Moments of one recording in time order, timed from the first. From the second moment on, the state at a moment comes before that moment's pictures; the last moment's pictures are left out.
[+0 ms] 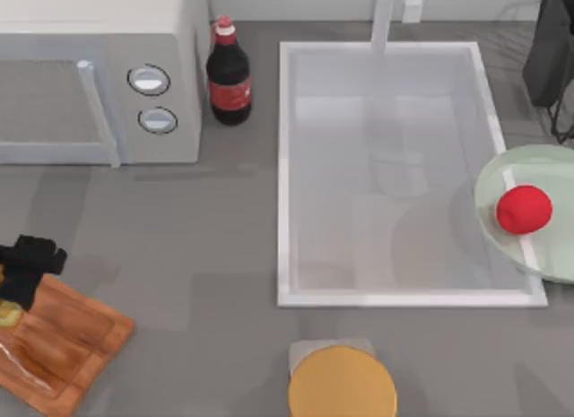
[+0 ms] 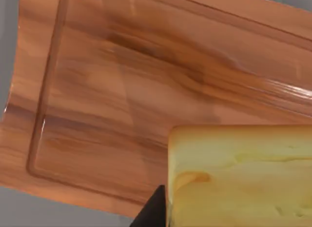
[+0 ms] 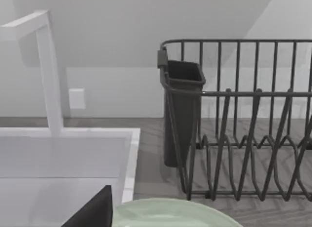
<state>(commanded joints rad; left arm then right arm) -0.01 1.57 1.00 -1.03 0.00 -2.94 0.00 0.00 0.00 0.00 0.00 0.00</state>
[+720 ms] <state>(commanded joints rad) -0.02 1.56 0.99 -1.02 0.00 -3.14 0.00 0.00 0.00 0.00 0.00 0.00</state>
